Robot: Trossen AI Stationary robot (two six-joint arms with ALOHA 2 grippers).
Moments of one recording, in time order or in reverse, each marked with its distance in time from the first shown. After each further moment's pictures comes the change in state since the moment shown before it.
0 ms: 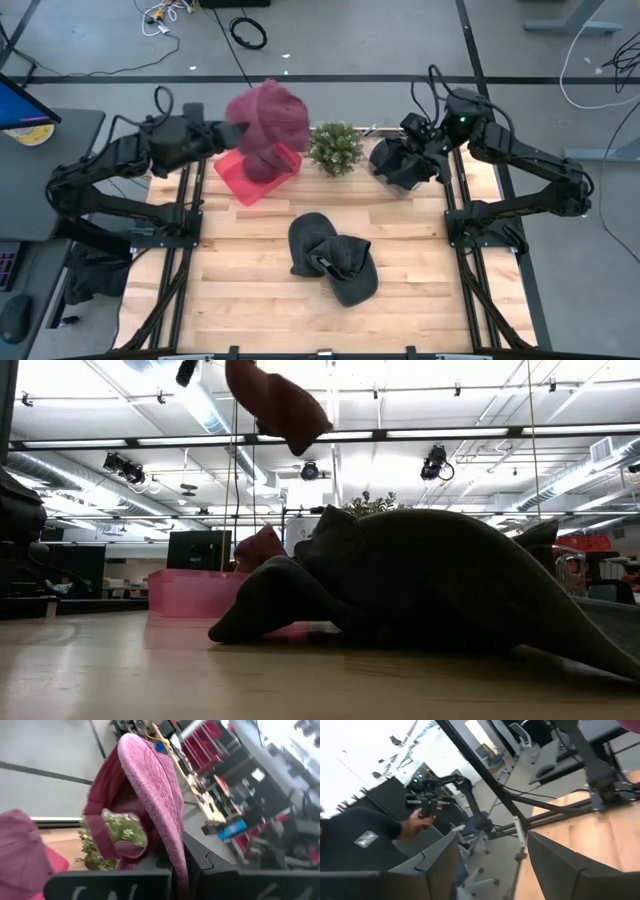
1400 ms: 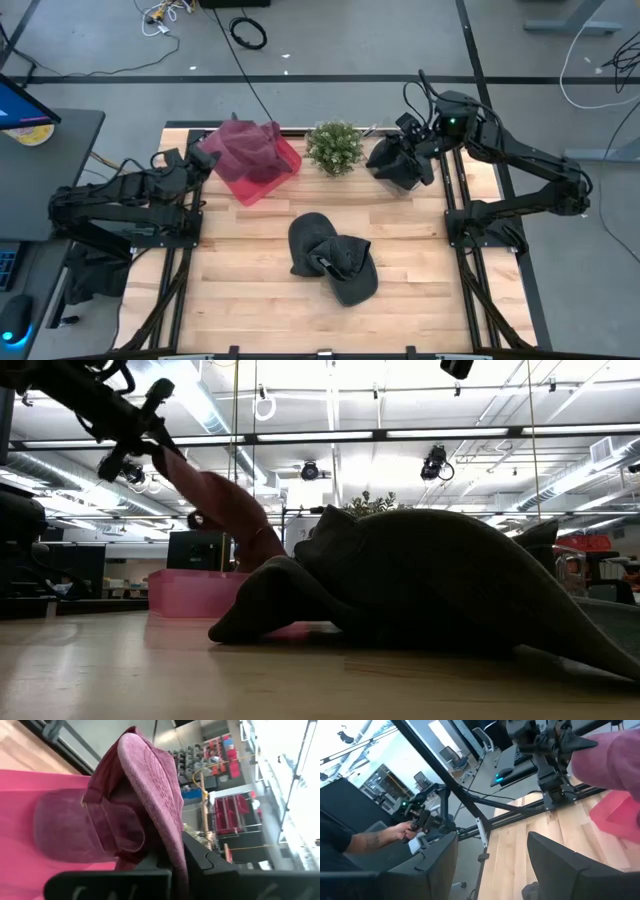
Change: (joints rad) left arm -0.112 -0.526 -0.710 -0.019 -0.358 -0.646; right arm 0.000 0.015 0.000 -0.116 0.178 -0.135
